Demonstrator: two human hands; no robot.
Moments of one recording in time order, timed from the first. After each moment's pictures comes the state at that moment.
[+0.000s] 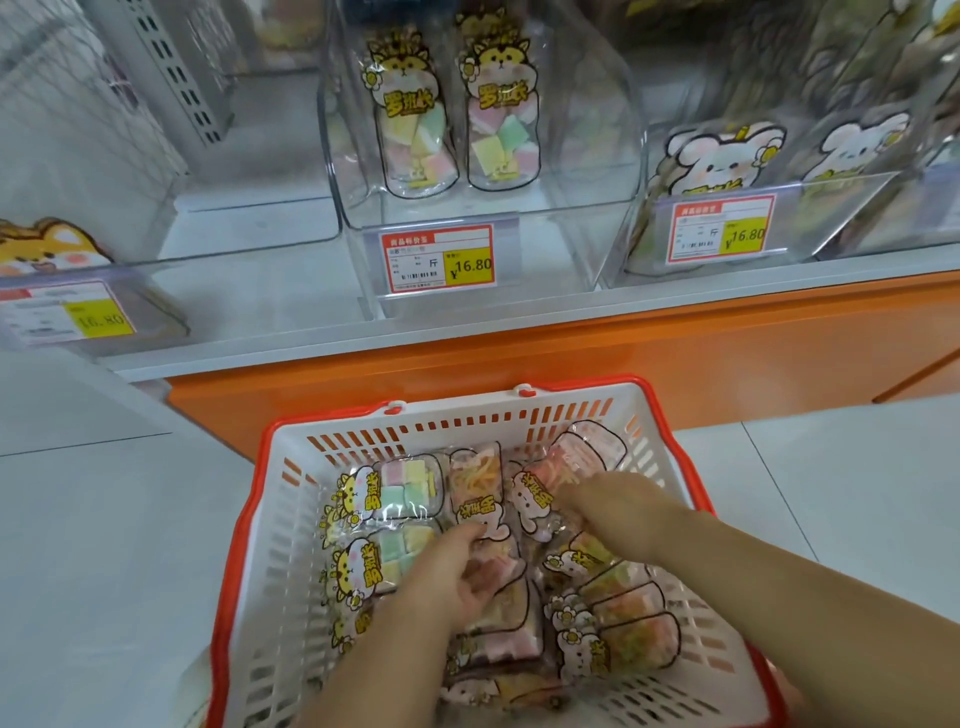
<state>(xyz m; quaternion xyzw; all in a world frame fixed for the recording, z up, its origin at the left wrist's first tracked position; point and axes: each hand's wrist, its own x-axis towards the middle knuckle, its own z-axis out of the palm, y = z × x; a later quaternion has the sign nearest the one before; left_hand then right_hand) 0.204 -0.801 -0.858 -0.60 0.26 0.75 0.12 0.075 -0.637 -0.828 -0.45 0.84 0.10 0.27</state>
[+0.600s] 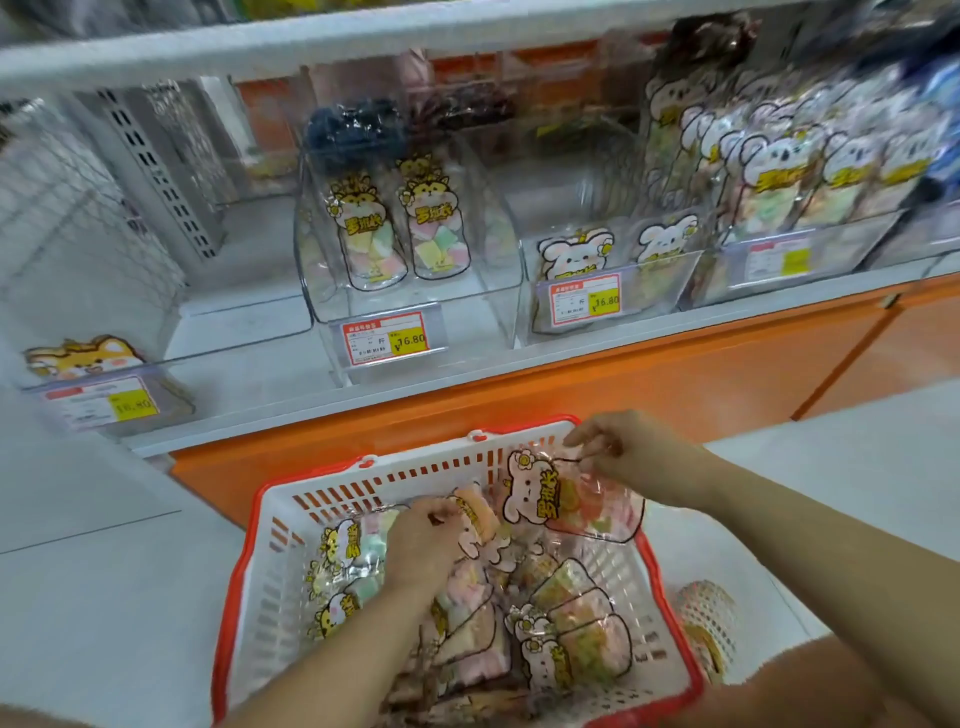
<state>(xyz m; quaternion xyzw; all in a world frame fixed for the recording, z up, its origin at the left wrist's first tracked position) 0.192 -0.791 -0.778 -0.36 0.78 0.51 0.02 0.062 -0.579 -0.694 -0.24 0.88 -0.33 0.25</state>
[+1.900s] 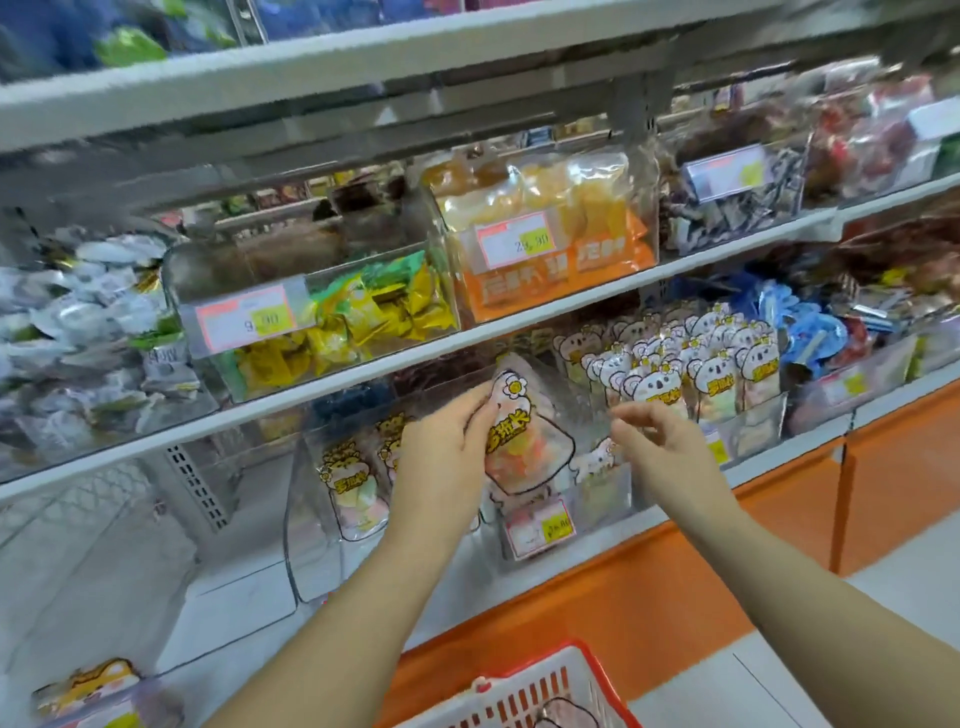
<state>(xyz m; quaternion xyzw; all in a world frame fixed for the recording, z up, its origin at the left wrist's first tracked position) 0.062 -0.746 -0.503 0.03 0.86 0.39 -0.32 -0.019 -0.551 -0.576 -0.11 0.73 -0.66 -0.12</state>
